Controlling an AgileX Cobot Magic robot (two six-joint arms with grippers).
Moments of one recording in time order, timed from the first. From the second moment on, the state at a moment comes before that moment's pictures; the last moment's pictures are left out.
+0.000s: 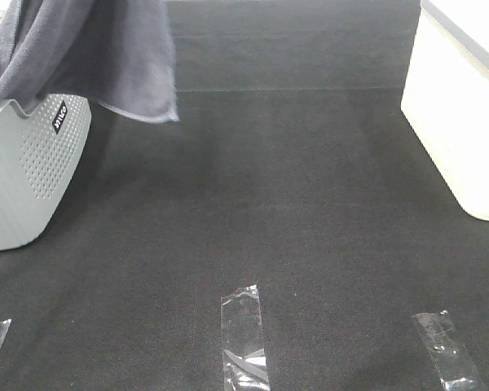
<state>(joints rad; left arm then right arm) -0.47 1.67 -2.05 -0.17 0.96 0.30 -0.03 0.12 -0.50 0.20 1.07 -0.17</state>
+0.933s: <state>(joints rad) -0.73 1.85 -2.05 -0.21 1.01 0.30 -0.03 0.83 -0.51 1.23 0.96 -1.24</state>
